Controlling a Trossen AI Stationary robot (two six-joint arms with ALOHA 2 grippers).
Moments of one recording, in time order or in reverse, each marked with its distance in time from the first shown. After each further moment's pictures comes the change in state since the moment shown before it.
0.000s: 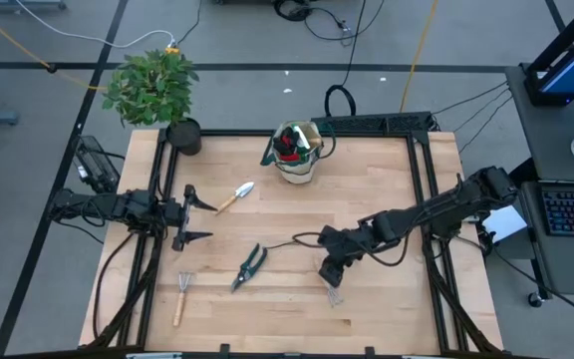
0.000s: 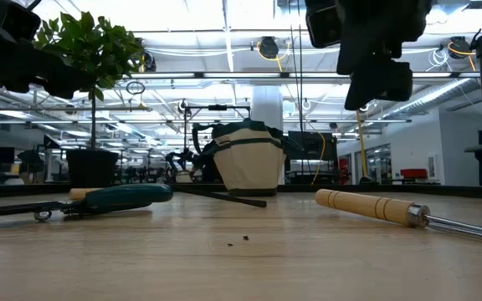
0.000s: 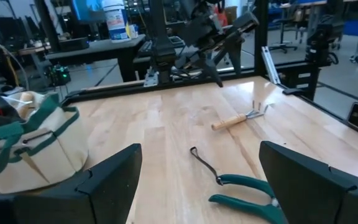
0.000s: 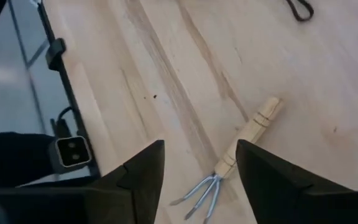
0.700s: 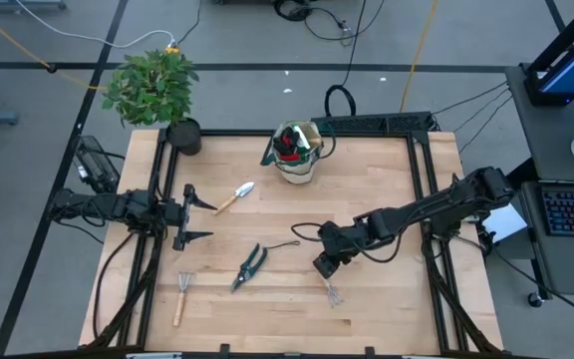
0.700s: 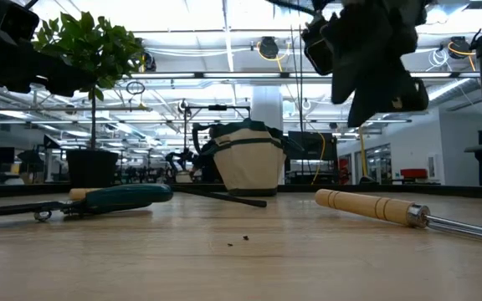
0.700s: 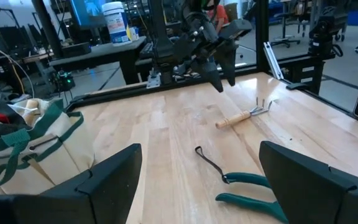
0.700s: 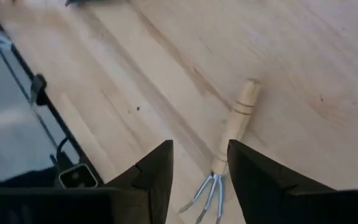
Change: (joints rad) left arm 0.001 0.000 0.000 0.000 -0.005 0.050; right arm -0.042 0.039 -0.002 -0.018 -0.012 0.230
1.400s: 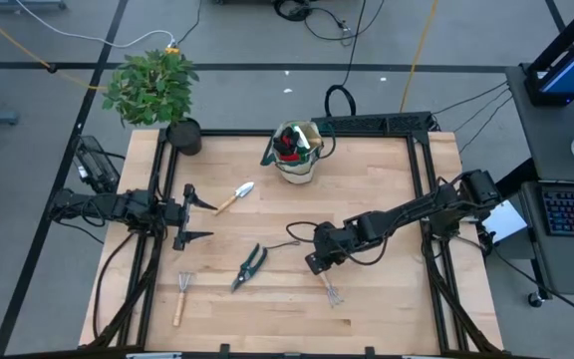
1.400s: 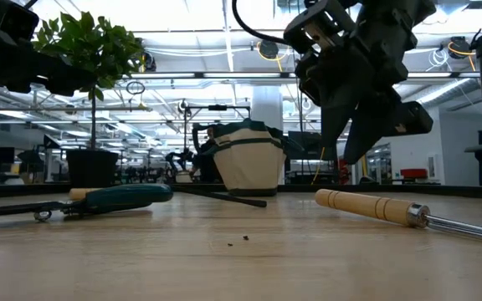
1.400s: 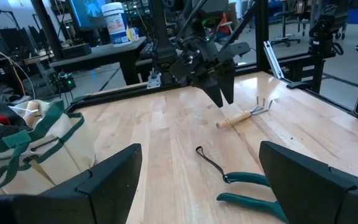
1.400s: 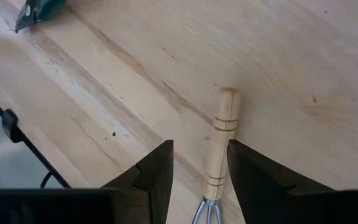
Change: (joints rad) left arm 0.000 0.000 0.000 0.000 0.000 0.010; right arm -0.022 0.101 0.000 0.029 0.002 0.126
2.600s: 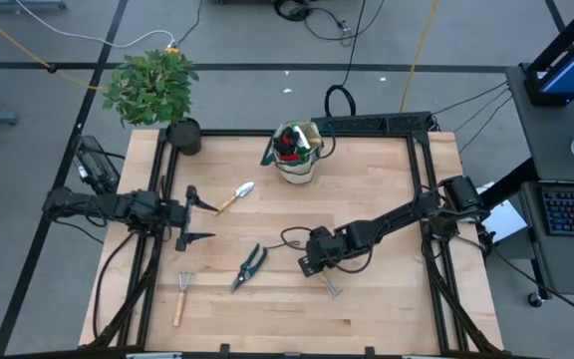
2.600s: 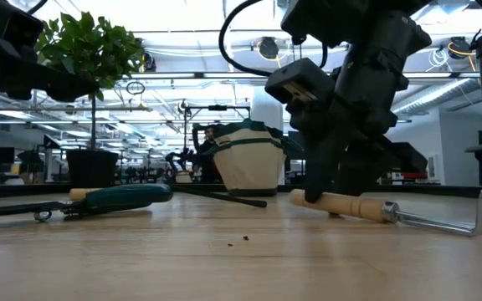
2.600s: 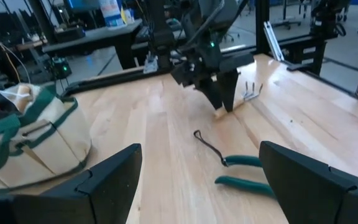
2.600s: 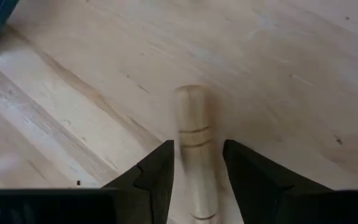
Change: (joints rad) left arm 0.000 0.074 0.000 0.000 0.000 0.001; right arm 0.013 0.162 -0.001 0.042 0.109 0.034
